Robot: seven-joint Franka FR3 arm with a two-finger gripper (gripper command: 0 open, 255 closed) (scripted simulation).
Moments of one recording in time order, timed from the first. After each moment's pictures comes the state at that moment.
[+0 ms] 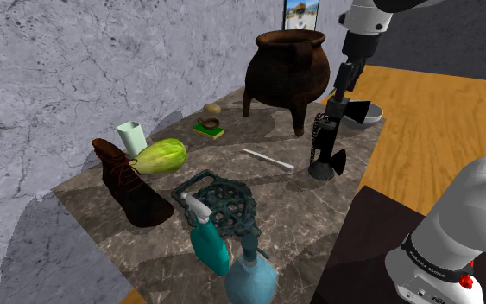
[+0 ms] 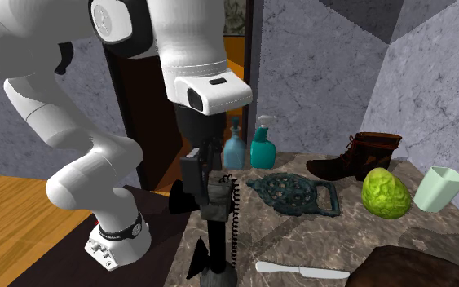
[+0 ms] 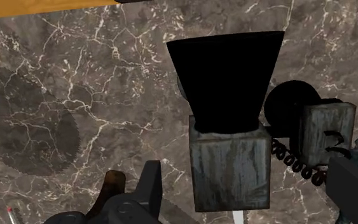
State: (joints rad) arm -0.06 -0.67 -0.07 -2.31 -0.03 1.69 -0.27
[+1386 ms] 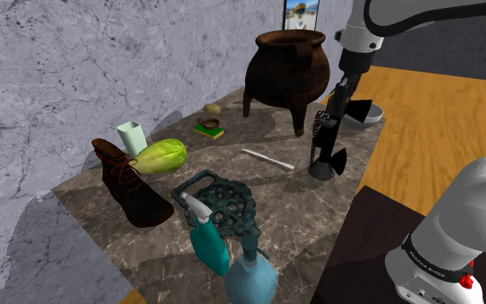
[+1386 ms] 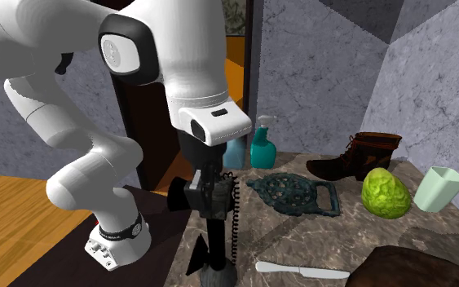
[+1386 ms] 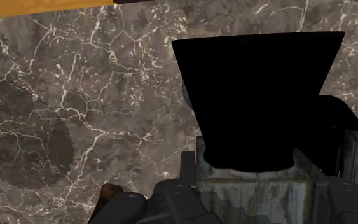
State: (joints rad) arm -0.06 -0.68 -0.08 -2.40 -0.05 1.77 -0.27
